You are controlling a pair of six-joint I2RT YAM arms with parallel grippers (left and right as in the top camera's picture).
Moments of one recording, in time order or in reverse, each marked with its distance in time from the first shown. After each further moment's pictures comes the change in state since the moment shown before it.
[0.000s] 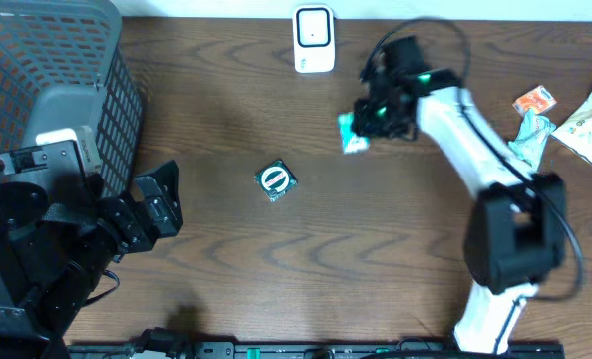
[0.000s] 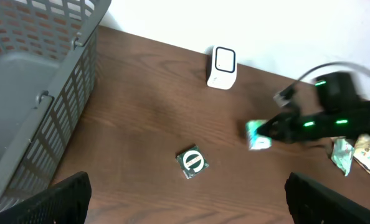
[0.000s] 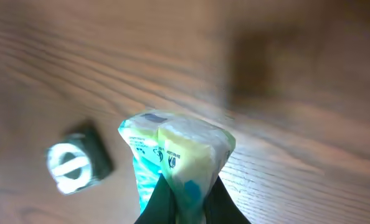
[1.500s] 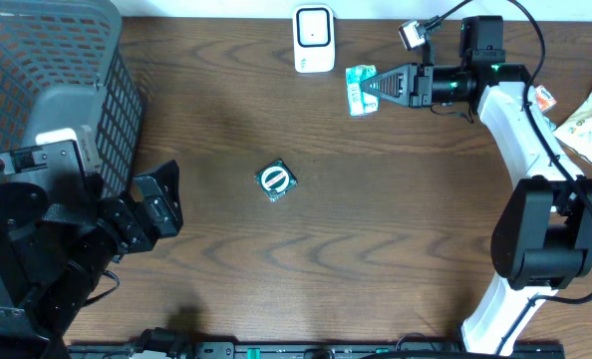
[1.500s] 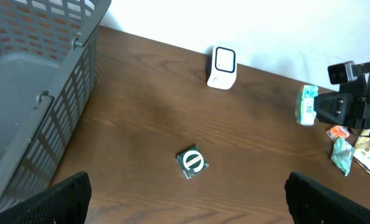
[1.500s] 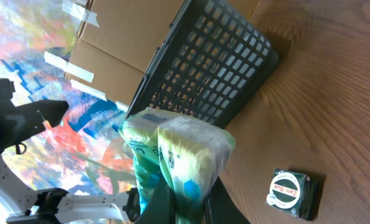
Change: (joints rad) left arm 0.000 0.000 0.000 0.000 0.000 0.000; right arm -0.238 0.009 0.002 0.217 -1.176 -0.167
